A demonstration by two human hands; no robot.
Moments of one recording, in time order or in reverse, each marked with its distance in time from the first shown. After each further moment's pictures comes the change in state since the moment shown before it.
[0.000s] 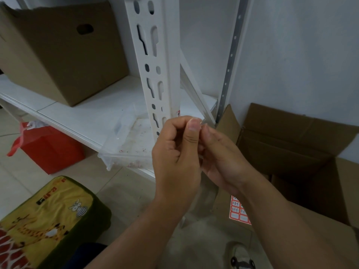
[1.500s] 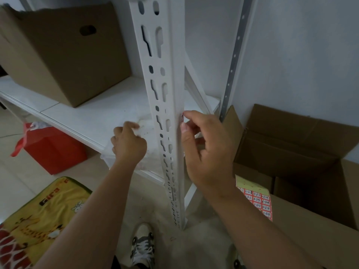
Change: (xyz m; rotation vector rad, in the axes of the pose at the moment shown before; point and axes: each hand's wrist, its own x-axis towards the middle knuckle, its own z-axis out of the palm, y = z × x) left_hand 0.088 -0.112 -0.090 0.967 -0.020 -0.516; right_hand 0.014 0.020 0.031 -0.947 0.548 -0.805
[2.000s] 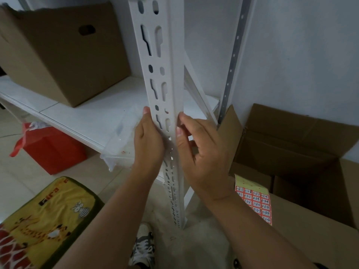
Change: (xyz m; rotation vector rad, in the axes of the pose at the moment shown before) left_hand -0.070 0.061 -0.011 -0.778 -0.031 0.045; right_hand -0.008 0.001 0.007 -0.082 0.035 -0.105
